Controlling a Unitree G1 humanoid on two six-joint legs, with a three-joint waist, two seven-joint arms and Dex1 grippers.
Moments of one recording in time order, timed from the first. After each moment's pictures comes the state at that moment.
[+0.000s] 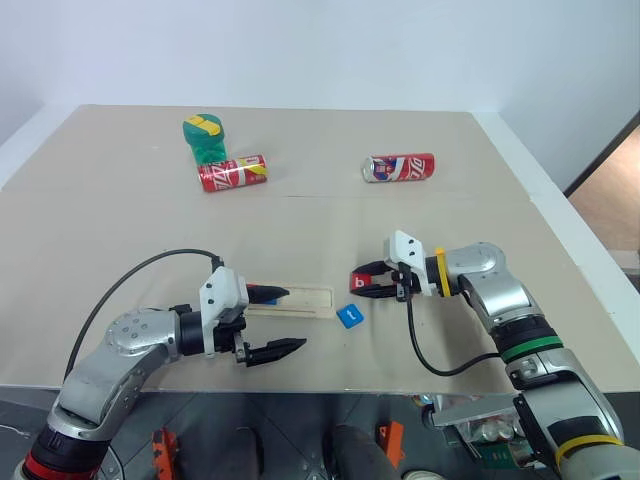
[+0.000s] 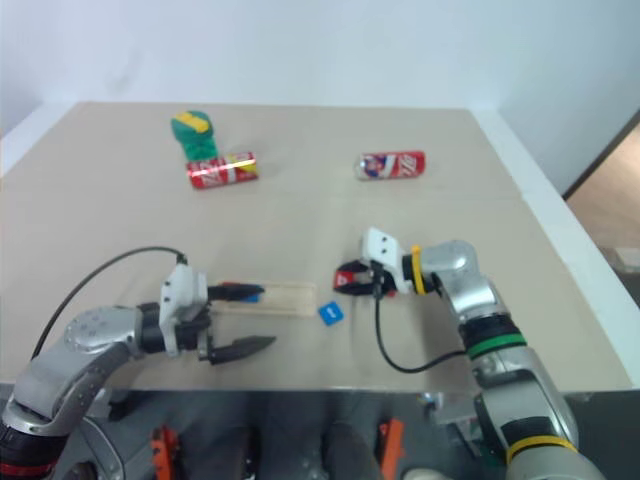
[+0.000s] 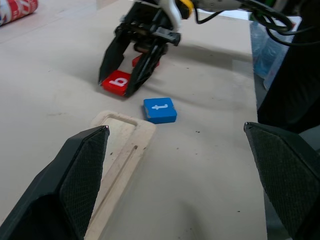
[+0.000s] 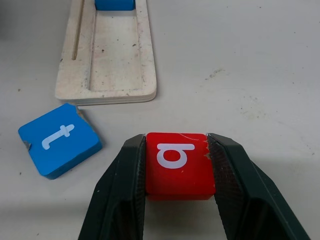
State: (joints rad) left arm -0.13 0.62 -0.07 -0.46 -0.51 0.45 -0.96; right arm -0.71 -0.57 0.24 0.50 0.11 0.00 1.29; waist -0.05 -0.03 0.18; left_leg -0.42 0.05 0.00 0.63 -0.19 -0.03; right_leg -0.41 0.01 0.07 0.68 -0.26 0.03
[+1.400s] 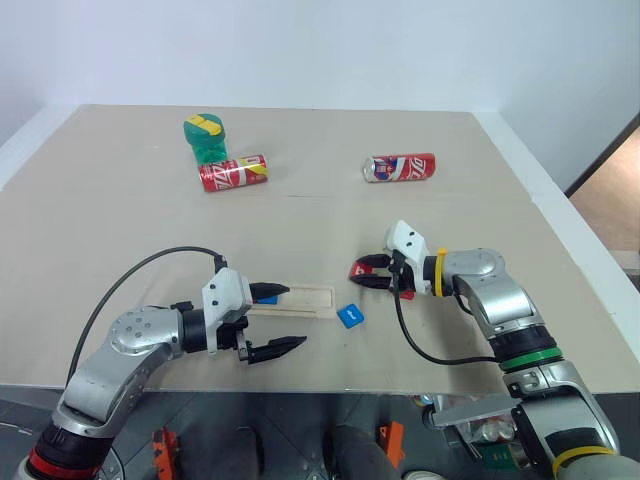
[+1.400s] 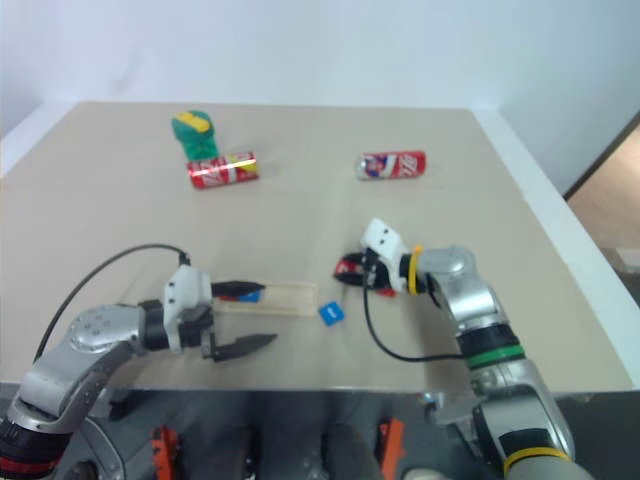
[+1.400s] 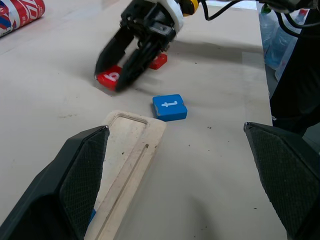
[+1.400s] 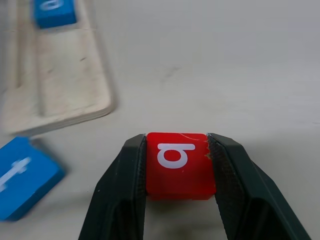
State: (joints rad) left arm -0.14 0.61 -0.09 -0.44 -0.46 0.40 -0.94; right arm -0.63 -0.55 0.18 0.28 0.11 0.29 1.07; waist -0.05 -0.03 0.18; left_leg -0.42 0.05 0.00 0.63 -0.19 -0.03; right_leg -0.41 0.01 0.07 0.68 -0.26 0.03
